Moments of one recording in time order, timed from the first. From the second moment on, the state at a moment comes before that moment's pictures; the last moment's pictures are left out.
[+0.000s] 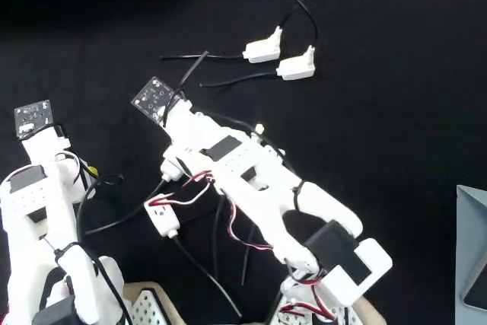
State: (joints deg) left arm -32.4 -34.7 59.5 52.5 -8.9; right arm -39.2 0.2 36.3 25.0 16.7
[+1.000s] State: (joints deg) left arm -32.4 -34.7 60.4 52.5 -8.9; right arm -38.2 -0.8 43.2 24.1 16.5
